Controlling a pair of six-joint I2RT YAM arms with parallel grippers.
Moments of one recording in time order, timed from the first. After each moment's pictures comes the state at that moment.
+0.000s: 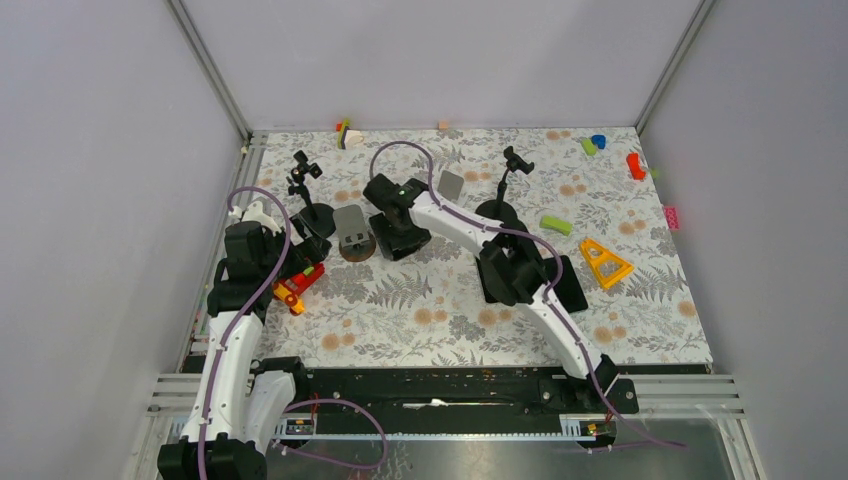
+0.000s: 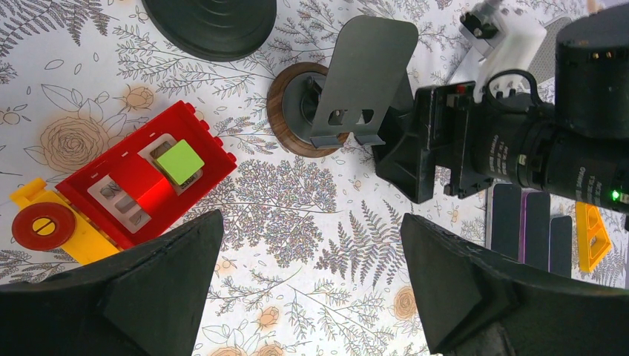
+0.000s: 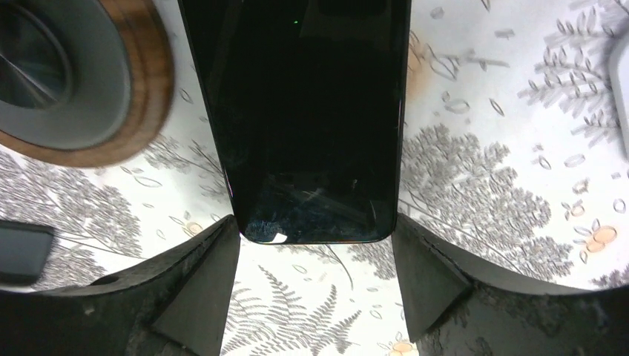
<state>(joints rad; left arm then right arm) 0.08 0.77 0.68 -0.51 0.23 -0.46 0.86 2.54 2.32 -1.06 0.10 0.40</state>
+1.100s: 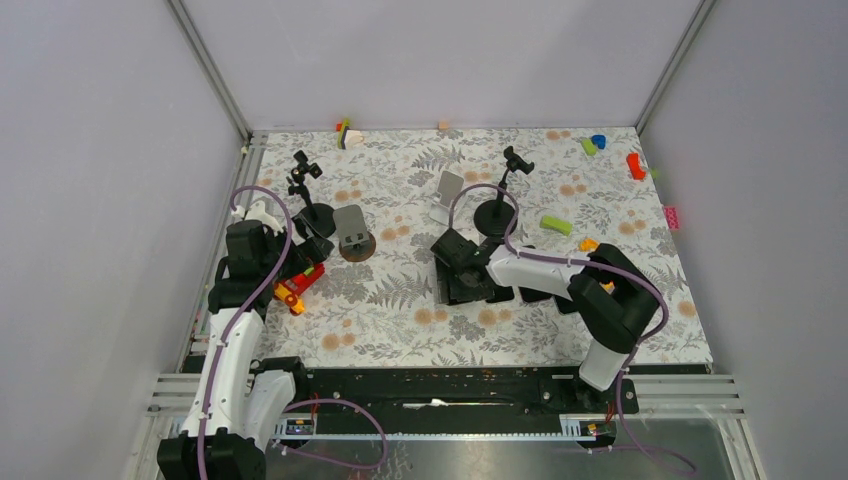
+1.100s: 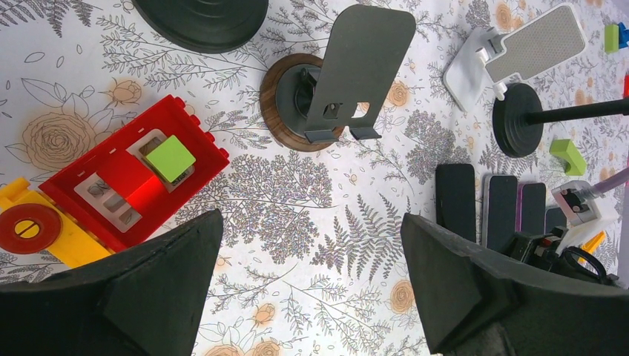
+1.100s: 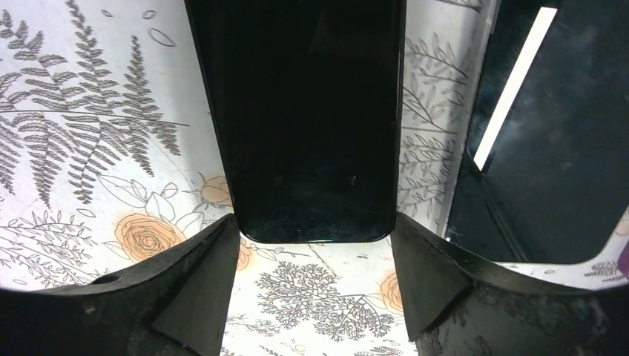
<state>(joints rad) 0.08 0.80 0.68 -0.50 0.26 -0.46 0.87 1.76 1.06 -0.56 0.16 0.70</state>
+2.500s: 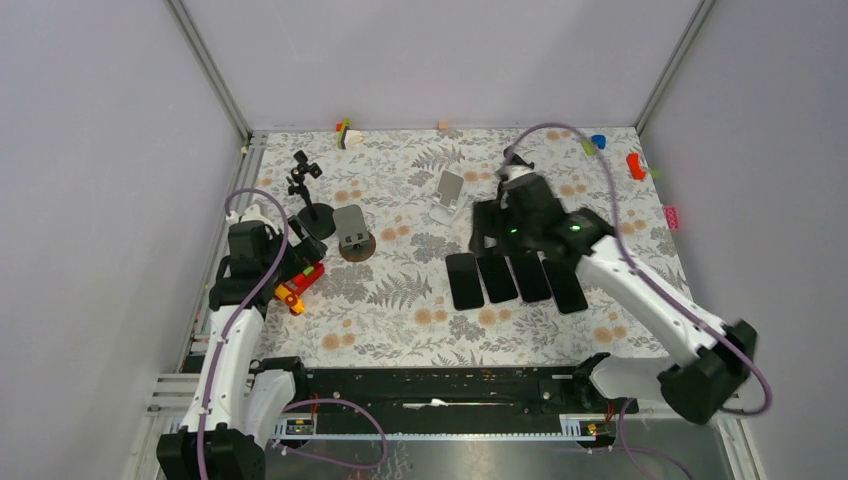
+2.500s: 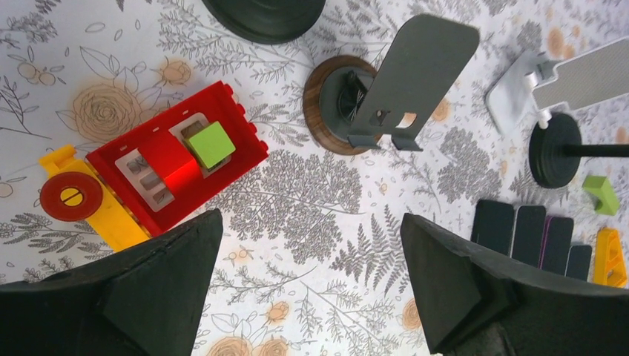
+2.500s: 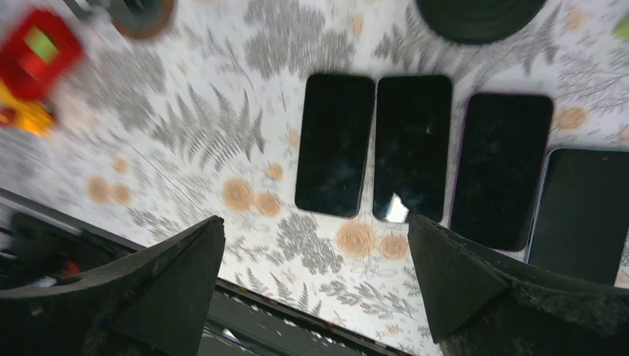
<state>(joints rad) 0.08 0.80 0.68 -0.53 0.14 -0.53 0.71 1.31 1.21 -0.80 0.09 0.46</state>
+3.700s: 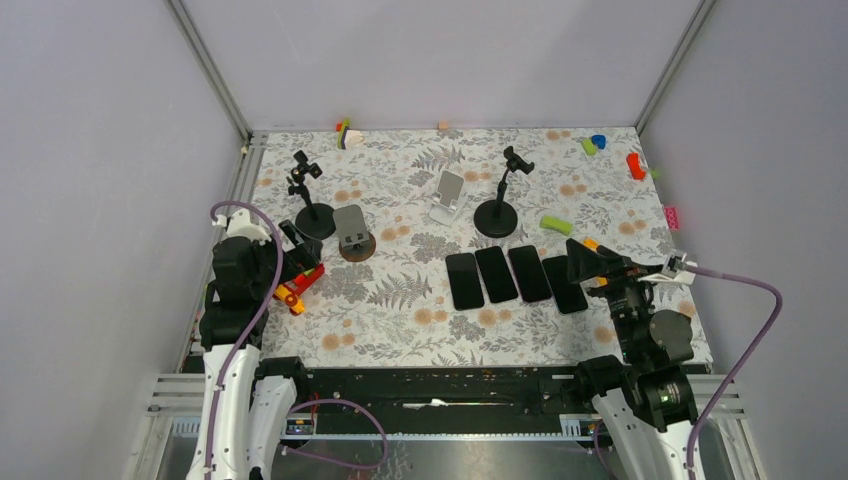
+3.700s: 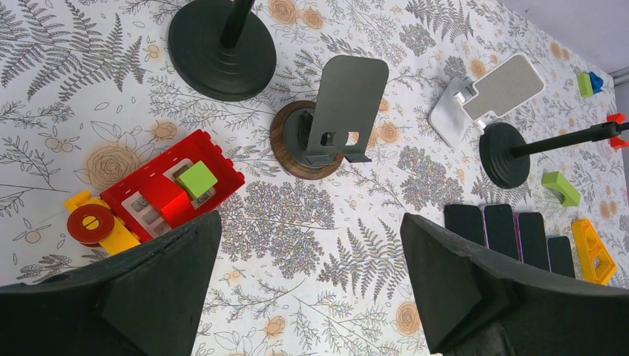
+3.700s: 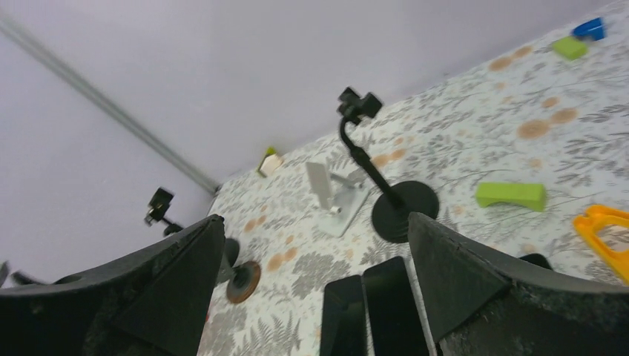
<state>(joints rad) 0.08 0.58 0.68 -0.54 0.17 -0.44 0.23 0.13 0.56 -0.32 0.07 0.63</state>
